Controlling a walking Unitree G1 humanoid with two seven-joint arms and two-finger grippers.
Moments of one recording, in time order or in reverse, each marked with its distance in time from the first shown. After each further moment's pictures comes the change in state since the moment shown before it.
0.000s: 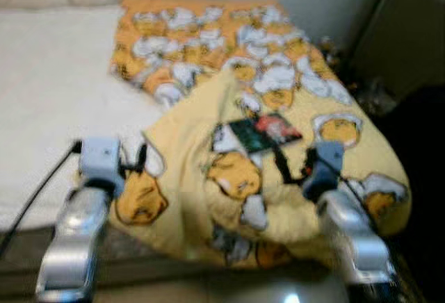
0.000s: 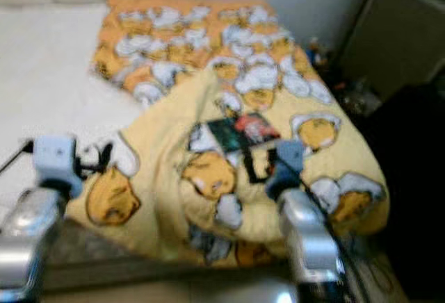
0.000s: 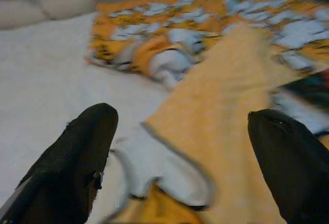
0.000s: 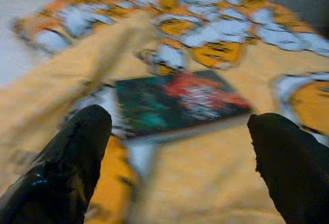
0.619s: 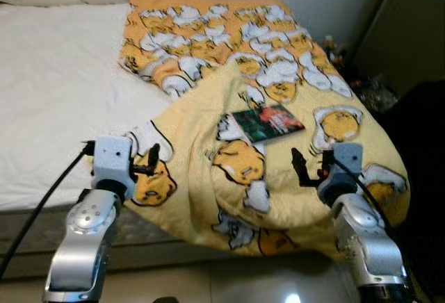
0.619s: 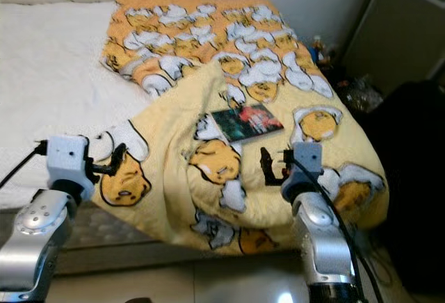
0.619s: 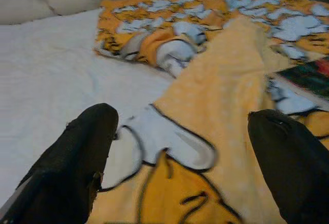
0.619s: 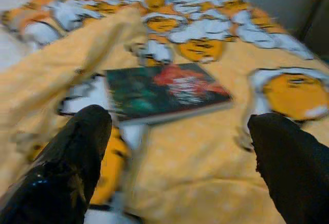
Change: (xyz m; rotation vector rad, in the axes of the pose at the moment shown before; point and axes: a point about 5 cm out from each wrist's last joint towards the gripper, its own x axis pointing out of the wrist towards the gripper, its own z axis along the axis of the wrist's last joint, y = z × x) left arm -0.001 0.004 0.000 0.010 0.005 0.008; right arm 0.000 -0.005 0.003 -0.017 -0.016 -0.047
